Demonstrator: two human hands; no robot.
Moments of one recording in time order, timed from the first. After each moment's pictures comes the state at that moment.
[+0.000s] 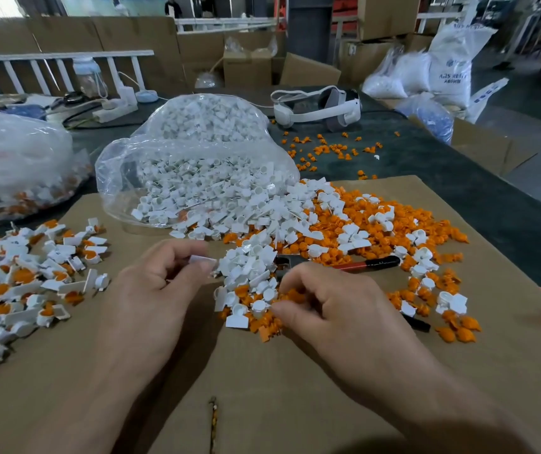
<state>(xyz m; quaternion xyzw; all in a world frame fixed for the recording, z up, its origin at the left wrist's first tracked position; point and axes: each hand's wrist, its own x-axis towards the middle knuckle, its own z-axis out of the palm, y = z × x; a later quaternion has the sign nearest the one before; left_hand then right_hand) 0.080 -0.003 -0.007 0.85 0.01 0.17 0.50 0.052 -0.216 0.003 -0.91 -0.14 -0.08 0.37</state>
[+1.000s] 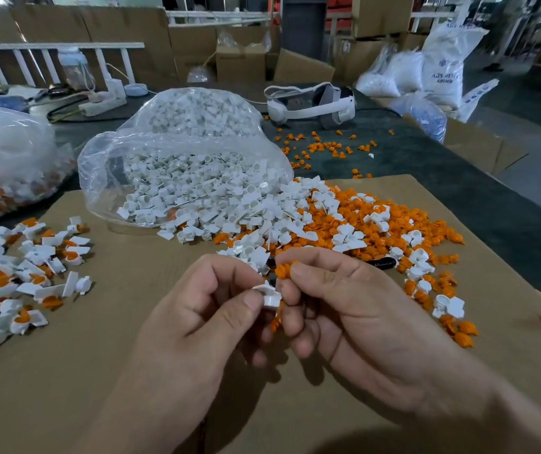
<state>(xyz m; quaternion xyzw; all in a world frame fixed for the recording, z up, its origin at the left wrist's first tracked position) 0.054 -0.042 -0.008 0.67 -0.13 0.01 0.73 0.059 -0.216 0.015 -0.46 -0.05 0.18 0.87</state>
